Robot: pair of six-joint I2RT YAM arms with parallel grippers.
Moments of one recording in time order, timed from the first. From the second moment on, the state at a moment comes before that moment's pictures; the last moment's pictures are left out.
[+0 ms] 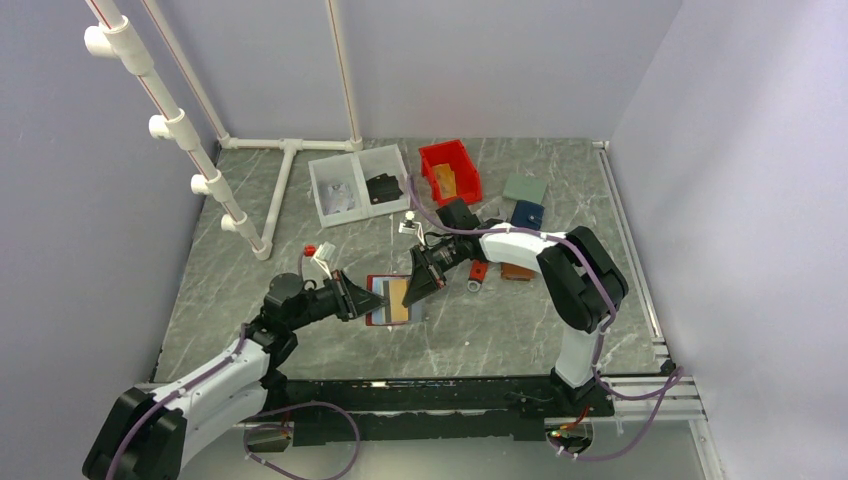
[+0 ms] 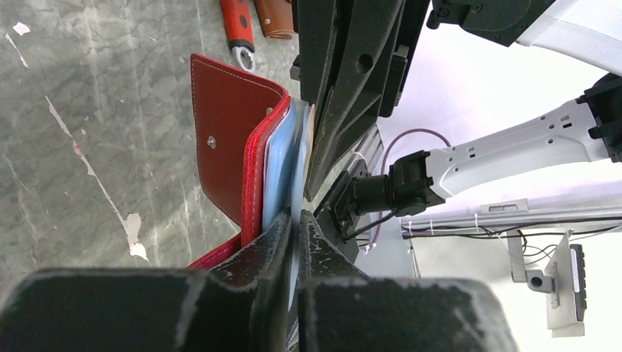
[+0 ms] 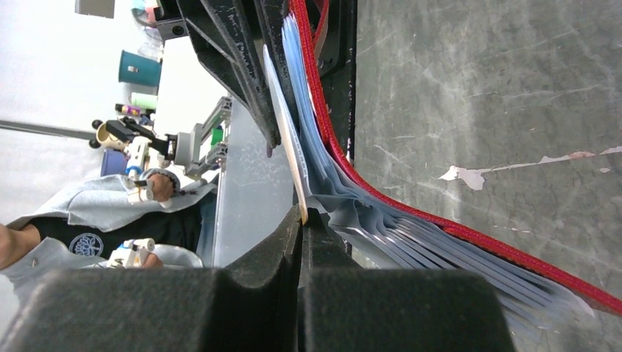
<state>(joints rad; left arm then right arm) -0.48 0.84 0.15 0.52 0.58 -0.98 0.62 1.85 1.09 -0.24 -1.32 0.09</state>
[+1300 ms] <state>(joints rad) -0.40 0.83 0.10 0.55 0.64 -1.01 0.59 1.88 1.11 -0.37 -1.31 -0.09</state>
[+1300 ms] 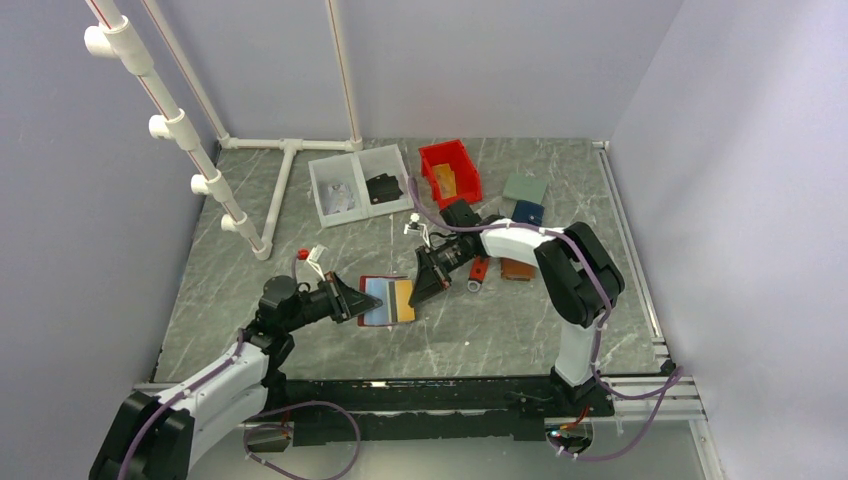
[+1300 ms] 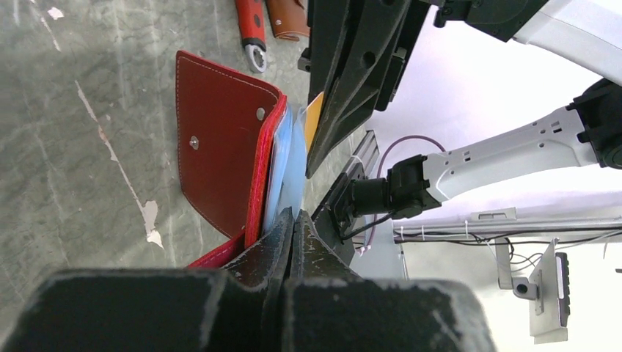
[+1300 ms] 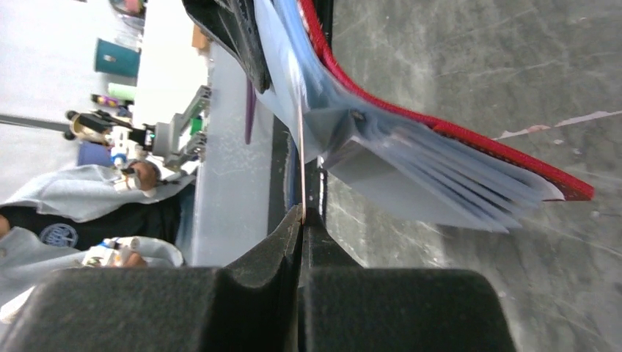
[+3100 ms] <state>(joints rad) -0.34 0.75 0.21 -0.22 0.37 -0.80 0.27 2.36 2.19 -0.75 -0.41 -0.33</state>
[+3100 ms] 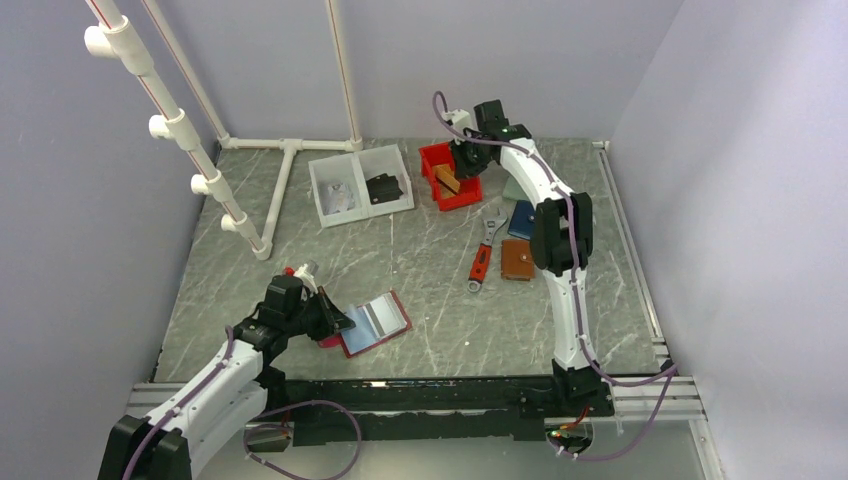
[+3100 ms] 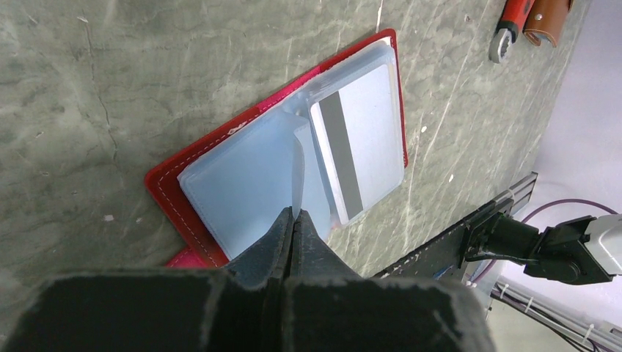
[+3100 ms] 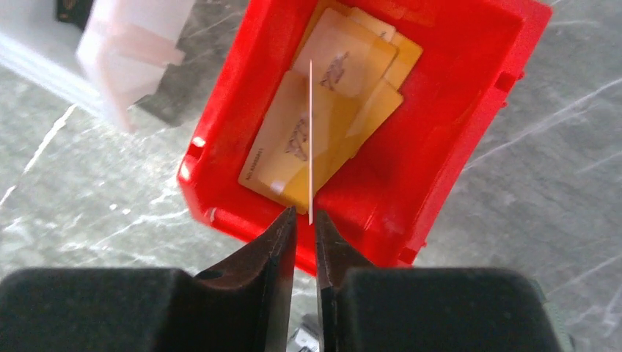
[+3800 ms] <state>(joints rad) -0.34 0.73 0.24 -0.26 0.36 -0.81 0.28 2.02 1.92 -0.65 -0.31 -0.33</state>
